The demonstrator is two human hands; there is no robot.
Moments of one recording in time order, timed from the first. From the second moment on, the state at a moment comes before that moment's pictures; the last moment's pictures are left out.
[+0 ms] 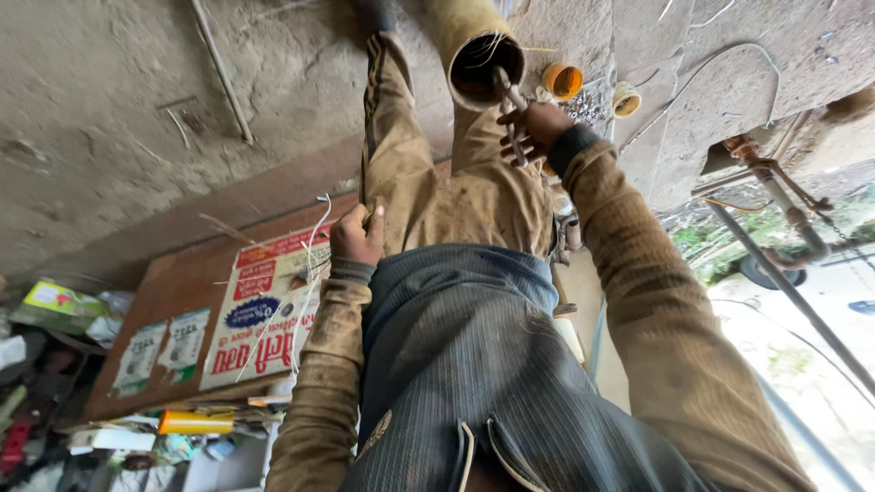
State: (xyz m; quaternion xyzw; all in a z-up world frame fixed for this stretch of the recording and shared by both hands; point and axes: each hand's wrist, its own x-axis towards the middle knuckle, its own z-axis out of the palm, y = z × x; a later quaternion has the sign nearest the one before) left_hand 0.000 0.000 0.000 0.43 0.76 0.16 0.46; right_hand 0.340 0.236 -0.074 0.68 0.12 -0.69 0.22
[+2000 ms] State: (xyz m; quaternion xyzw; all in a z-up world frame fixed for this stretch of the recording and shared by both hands) left_hand 0.012 0.011 0.000 0.42 0.75 0.12 0.50; right_hand 0.330 0.277 -0.100 0.66 0.21 -0.63 0.35
